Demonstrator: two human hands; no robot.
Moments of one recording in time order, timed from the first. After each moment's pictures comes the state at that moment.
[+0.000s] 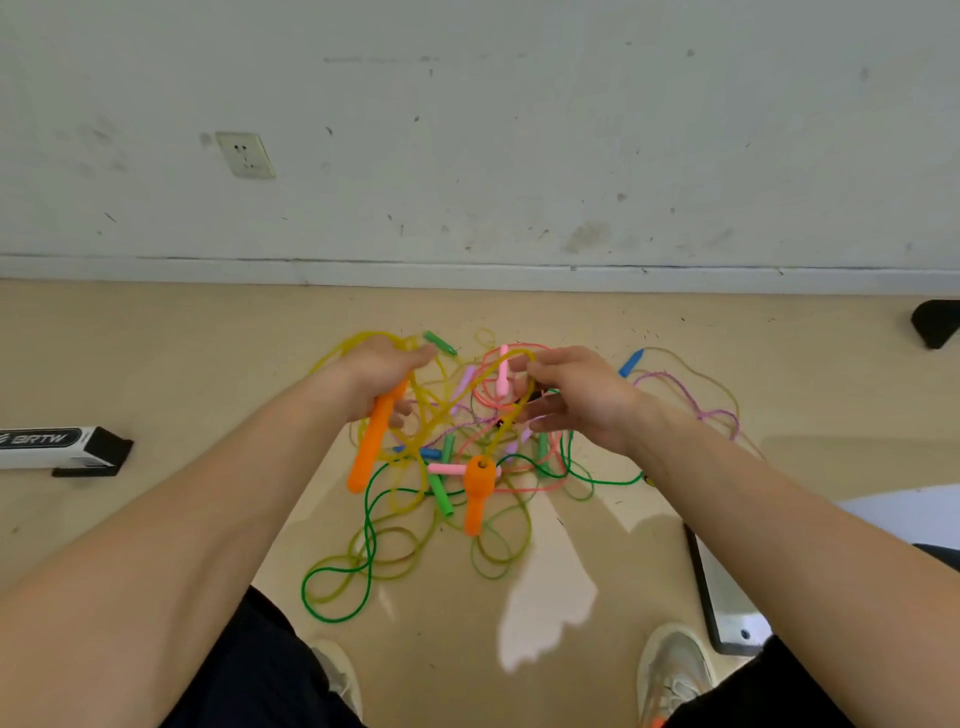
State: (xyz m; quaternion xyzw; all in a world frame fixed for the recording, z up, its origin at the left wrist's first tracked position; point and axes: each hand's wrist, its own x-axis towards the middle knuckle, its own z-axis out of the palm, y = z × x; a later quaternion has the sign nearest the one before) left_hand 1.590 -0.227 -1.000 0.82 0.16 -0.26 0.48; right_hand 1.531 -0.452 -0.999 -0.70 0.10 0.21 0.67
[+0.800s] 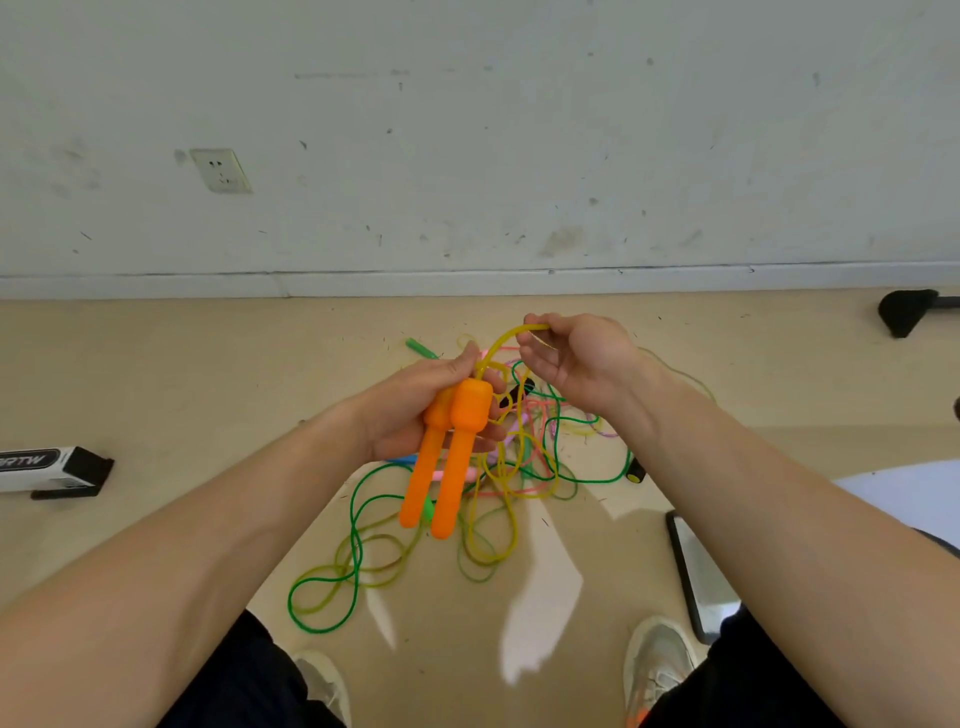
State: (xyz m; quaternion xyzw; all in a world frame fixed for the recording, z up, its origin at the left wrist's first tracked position) left_hand 1.545 -0.277 -0.990 0.61 -0.01 -0.41 0.68; right_hand 1.545 -0.469 -0.968 -0.45 0.27 0.09 0.85
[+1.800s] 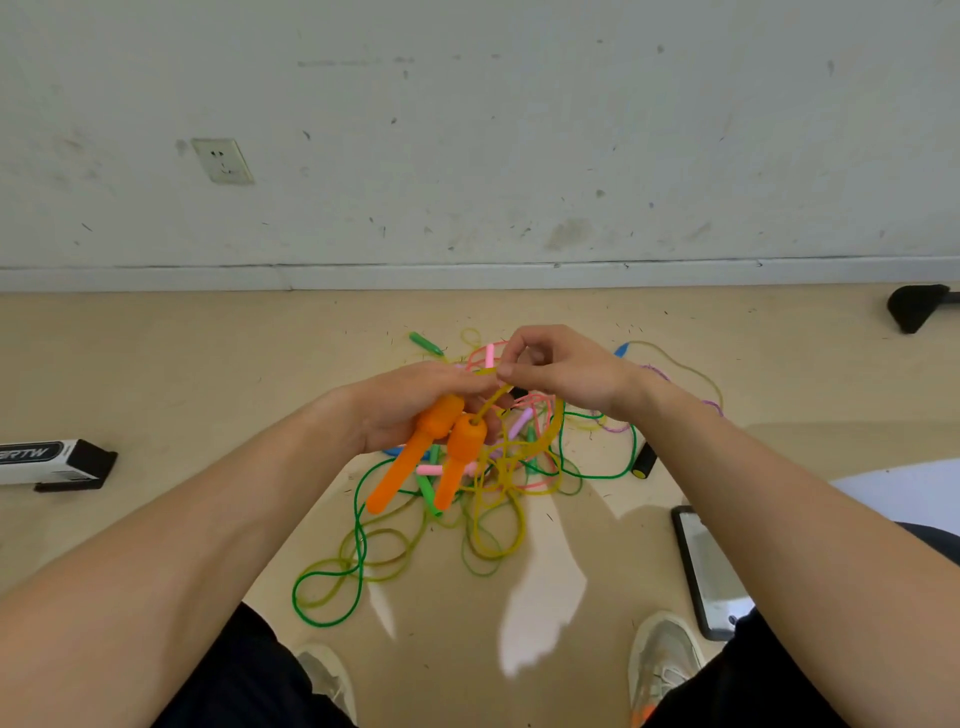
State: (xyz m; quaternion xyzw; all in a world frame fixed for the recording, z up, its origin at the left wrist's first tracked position) left_hand 1.546 -0.271 -0.981 0.64 -0.05 -0.46 0.61; right_hand 1.541 -0.476 -0.995 -0.82 -0.09 0.16 0.55
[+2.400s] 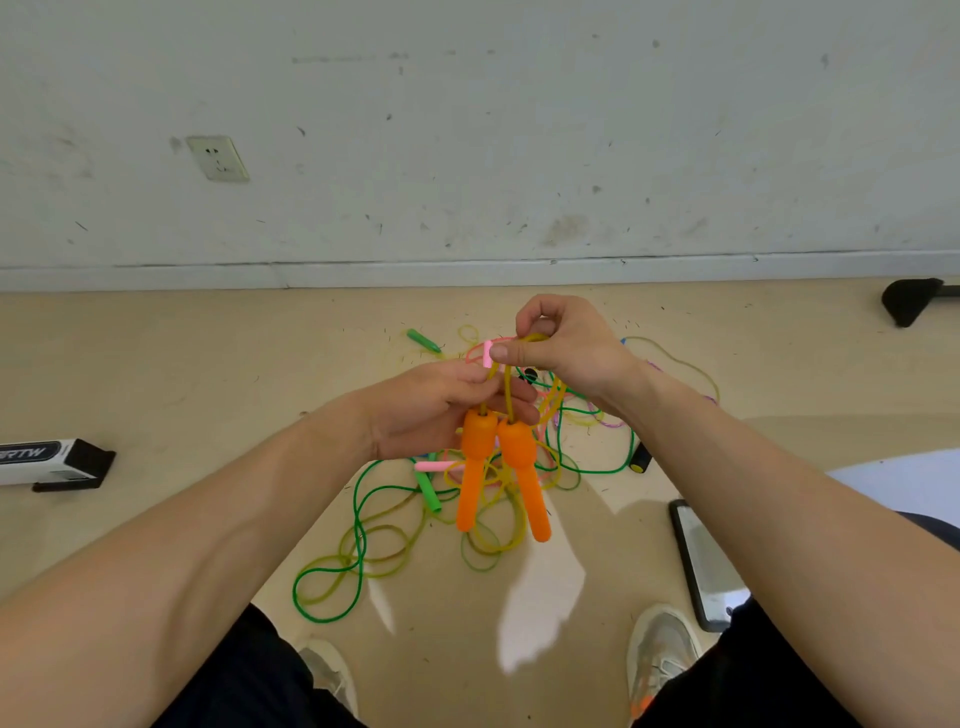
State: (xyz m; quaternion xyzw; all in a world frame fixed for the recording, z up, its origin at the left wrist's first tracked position) left_hand 1.536 -0.277 -0.987 0.59 -0.10 -0.48 0.64; right_hand 1.544 -0.470 -0.994 -0.76 -0.02 0.05 0.65
